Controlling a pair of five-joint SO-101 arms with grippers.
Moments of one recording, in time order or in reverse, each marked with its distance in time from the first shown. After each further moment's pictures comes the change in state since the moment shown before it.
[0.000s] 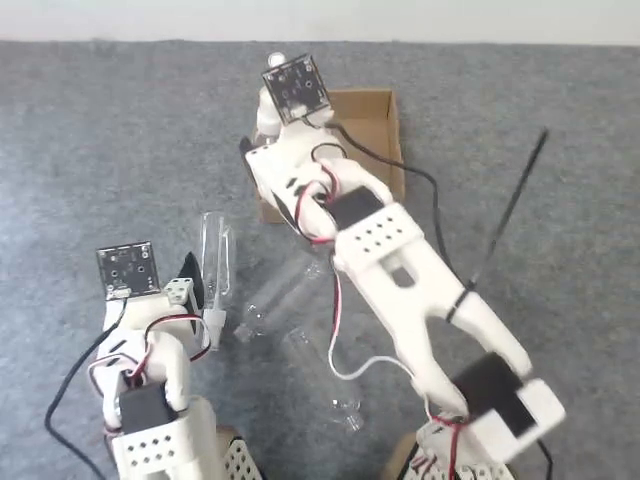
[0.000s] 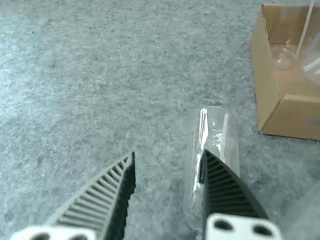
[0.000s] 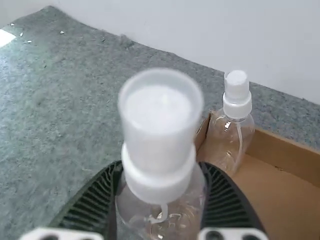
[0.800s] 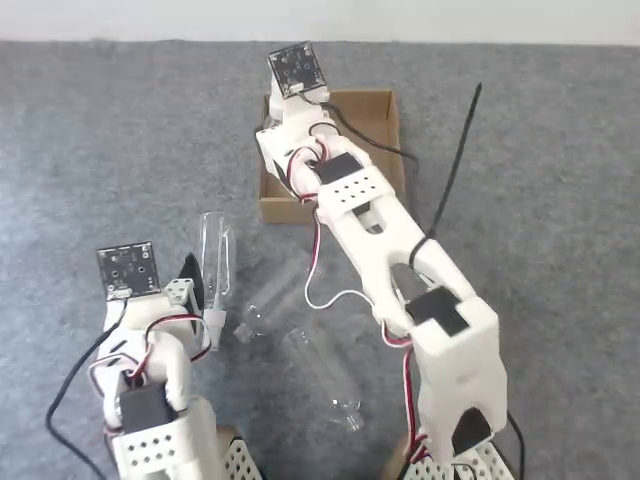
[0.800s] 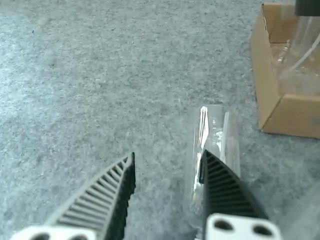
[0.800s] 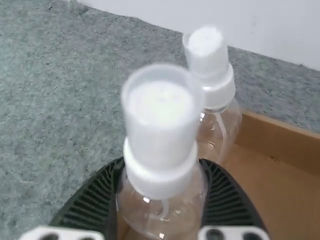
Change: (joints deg) left arm 0.0 0.0 0.8 0.0 0.0; right arm 4.5 28.7 -23.0 0.0 -0.4
